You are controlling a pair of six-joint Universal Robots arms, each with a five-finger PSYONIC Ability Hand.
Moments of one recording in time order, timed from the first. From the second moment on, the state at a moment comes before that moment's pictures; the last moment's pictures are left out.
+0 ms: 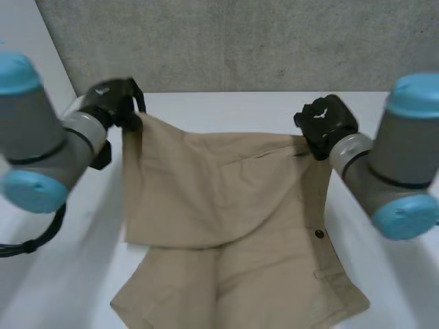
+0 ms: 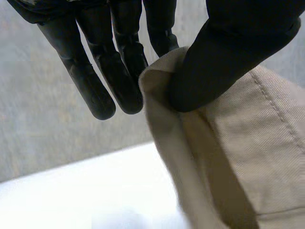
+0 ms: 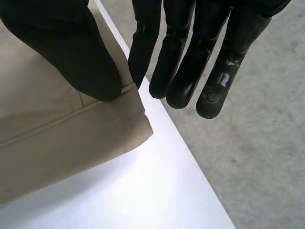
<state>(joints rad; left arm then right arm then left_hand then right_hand) 4.39 -2.08 -1.20 3.19 -1.51 3.06 2.00 -1.06 1.27 -0.06 1.54 2.46 1.14 1.20 1.19 1.20 1.00 0.96 1.18 1.18 1.19 0.98</state>
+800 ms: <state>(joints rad) 4.36 -2.42 -0.96 3.68 -1.59 3.23 2.00 -0.82 1.07 -0.50 1.61 2.44 0.20 0.20 0.22 0.21 0.05 0.21 0.22 0.22 0.23 0.07</state>
